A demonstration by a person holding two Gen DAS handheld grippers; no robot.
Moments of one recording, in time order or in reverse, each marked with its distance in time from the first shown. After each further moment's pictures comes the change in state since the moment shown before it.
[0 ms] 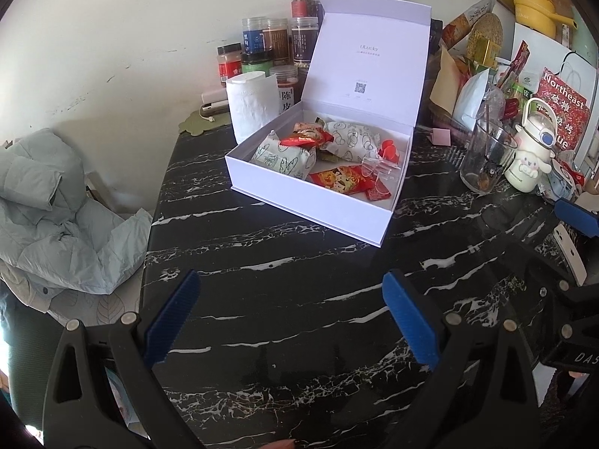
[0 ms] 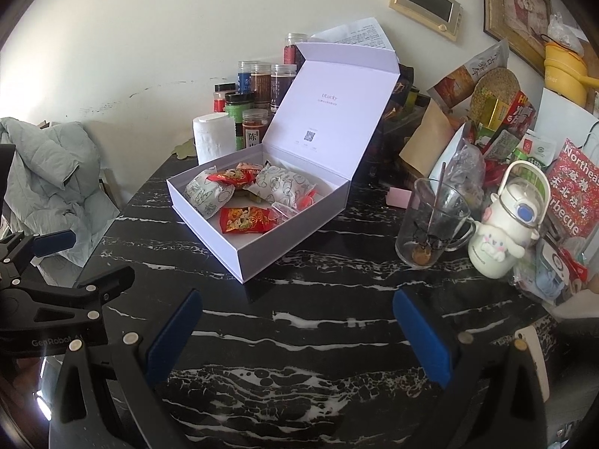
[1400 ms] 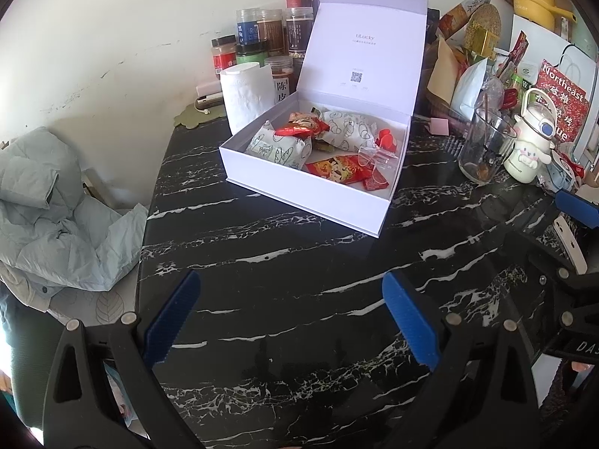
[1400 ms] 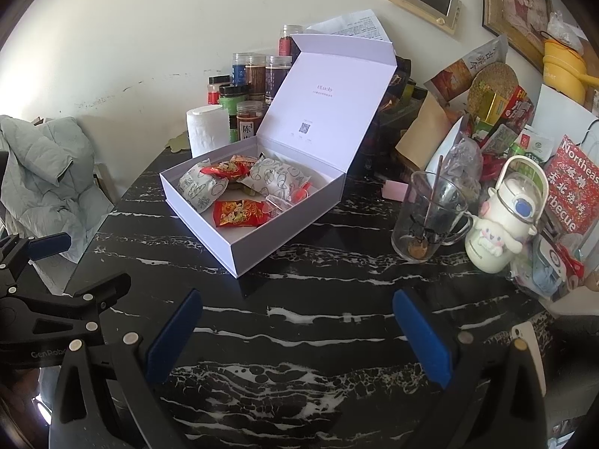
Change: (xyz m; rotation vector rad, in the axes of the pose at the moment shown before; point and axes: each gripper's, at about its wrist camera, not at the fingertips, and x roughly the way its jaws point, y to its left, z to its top) left arm 0.005 -0.003 -0.003 0.017 0.030 -0.004; right arm 0.005 -0.005 -0.001 -0.001 0.032 -0.016
